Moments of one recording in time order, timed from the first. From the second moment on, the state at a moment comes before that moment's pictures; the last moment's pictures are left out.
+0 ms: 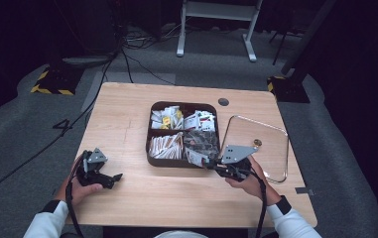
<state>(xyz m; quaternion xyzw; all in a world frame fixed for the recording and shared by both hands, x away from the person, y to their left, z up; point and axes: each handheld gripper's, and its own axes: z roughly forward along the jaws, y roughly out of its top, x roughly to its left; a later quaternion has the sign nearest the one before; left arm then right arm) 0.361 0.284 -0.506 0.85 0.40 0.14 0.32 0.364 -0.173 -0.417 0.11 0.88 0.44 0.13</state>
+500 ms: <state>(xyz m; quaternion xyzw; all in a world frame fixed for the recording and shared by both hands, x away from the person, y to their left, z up) 0.361 0.284 -0.506 0.85 0.40 0.14 0.32 0.354 -0.159 -0.436 0.08 0.90 0.41 0.10</state>
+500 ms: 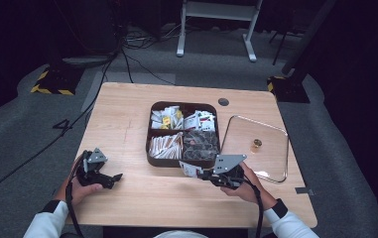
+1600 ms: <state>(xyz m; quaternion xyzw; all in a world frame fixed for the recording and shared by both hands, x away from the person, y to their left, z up) 0.361 0.283 -0.506 0.85 0.40 0.14 0.32 0.339 -0.153 -0.457 0.06 0.92 0.38 0.06</state>
